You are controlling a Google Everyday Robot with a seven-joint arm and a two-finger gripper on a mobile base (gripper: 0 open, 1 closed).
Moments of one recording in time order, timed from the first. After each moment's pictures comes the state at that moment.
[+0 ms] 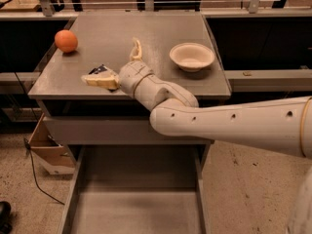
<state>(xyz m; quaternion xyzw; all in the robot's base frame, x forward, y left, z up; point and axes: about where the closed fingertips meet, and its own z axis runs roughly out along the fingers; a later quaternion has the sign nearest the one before) 0.666 0.130 0.910 -0.31 0.53 0.23 0.75</state>
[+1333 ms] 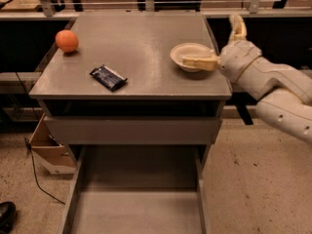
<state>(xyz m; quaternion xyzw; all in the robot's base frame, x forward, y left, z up) 0.660 -0.130 0.979 -0.30 0.52 0.14 0.79</state>
